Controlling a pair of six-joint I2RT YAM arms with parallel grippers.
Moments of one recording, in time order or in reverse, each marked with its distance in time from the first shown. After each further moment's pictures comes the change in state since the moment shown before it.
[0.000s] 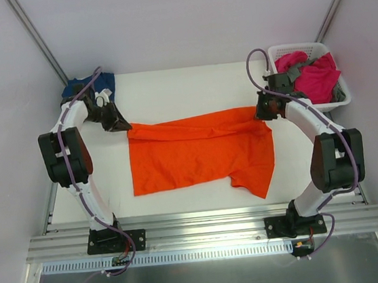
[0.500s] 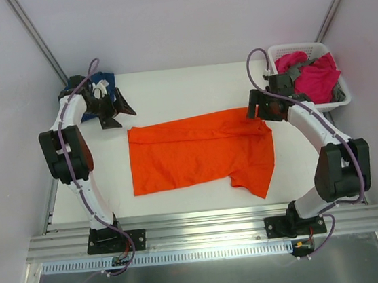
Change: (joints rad) left arm -0.003 0.028 0.071 -0.029 -0.030 -0.016; right arm 0.019 -0.072 -0.021 -0.037 0.033 -0.021
